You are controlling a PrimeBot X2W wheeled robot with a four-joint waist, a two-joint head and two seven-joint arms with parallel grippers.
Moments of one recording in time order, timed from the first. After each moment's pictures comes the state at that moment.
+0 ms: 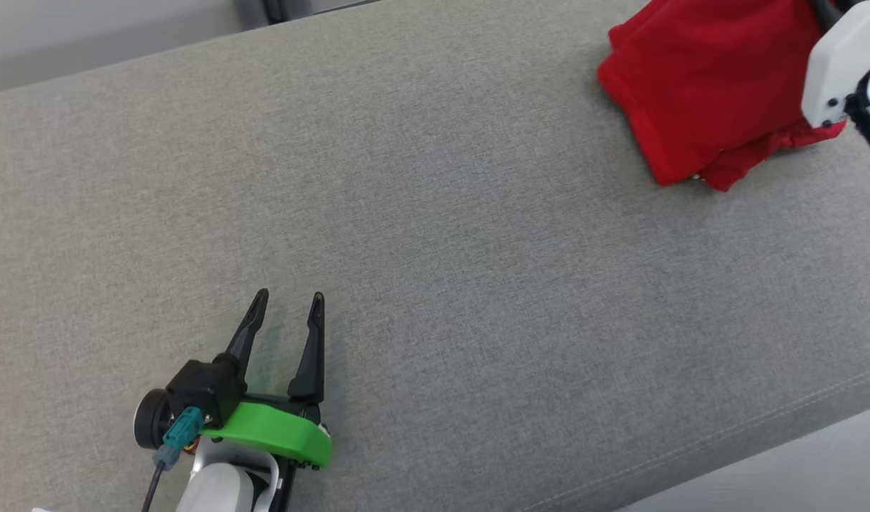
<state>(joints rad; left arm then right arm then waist) -0.16 0.07 -0.24 0.26 -0.30 -0.13 -0.26 -1.06 -0.44 0.30 0.72 0.34 0.13 0.19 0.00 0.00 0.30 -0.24</state>
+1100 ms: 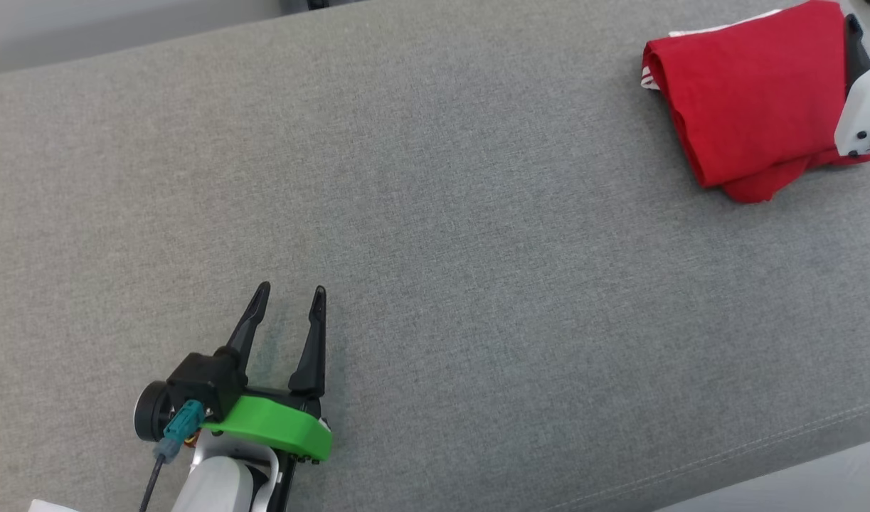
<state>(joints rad) -0.18 0.08 -0.25 0.26 -0.30 -0.13 -0.26 -1.12 -0.38 0.04 1.12 0.09 0.13 -0.11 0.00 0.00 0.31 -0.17</state>
